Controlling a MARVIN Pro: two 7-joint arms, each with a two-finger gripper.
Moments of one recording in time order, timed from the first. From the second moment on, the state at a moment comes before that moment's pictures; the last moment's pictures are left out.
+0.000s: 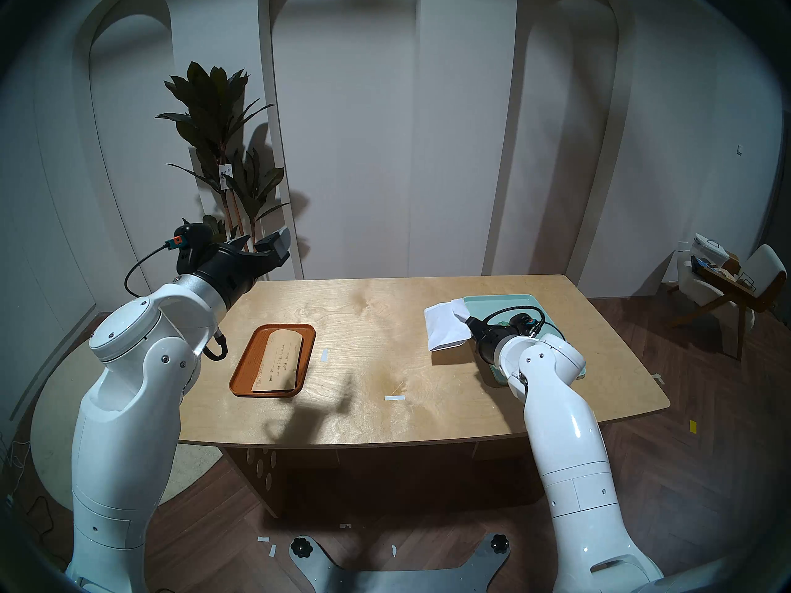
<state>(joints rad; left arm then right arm) 1.60 -1.10 -1.69 -2.18 -0.83 0.47 0.13 -1.40 -1.54 1.60 -1.64 0.93 0.59 -0.42</state>
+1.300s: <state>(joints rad) 1.60 -1.10 -1.69 -2.18 -0.83 0.47 0.13 -1.29 -1.36 1.76 -1.43 0.92 0.62 -0.32</state>
